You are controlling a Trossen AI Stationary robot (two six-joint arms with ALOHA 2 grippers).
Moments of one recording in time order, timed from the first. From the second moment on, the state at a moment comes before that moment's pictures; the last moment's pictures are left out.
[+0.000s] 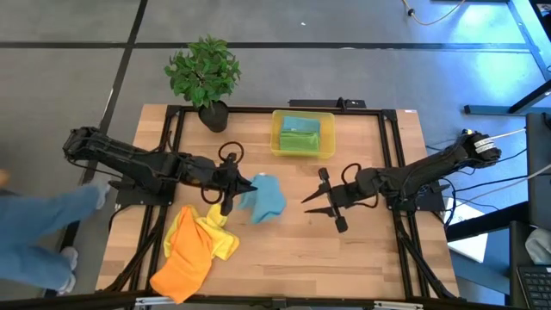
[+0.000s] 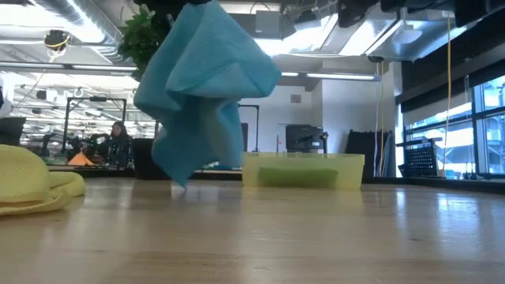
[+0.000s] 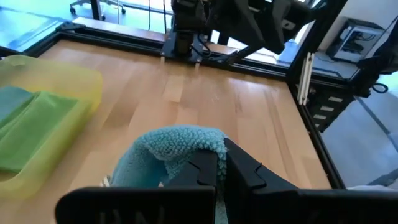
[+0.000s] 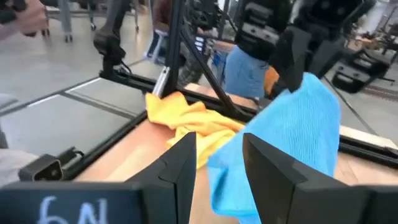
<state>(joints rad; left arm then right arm) -0.20 1.10 0.80 -0.07 -0.17 -0.28 0.28 1.21 0.60 0.52 -0.02 -0.17</state>
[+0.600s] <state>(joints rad) -0.20 1.10 0.80 -0.07 -0.18 -0.28 0.38 1.41 0.60 0.49 0.12 -0.45</state>
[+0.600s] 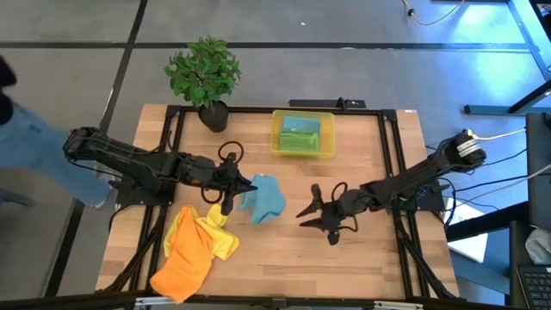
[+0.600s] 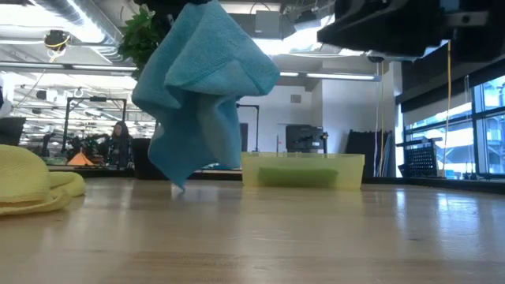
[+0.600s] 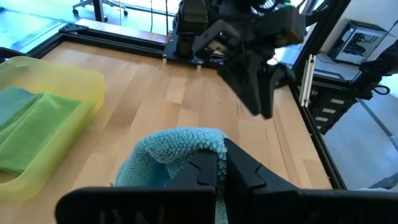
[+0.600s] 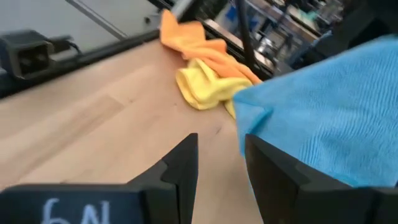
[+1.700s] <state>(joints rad) -0.18 1.10 0.80 -0.07 -0.18 -0.29 0.34 1.80 0.82 0.68 0.34 -0.32</state>
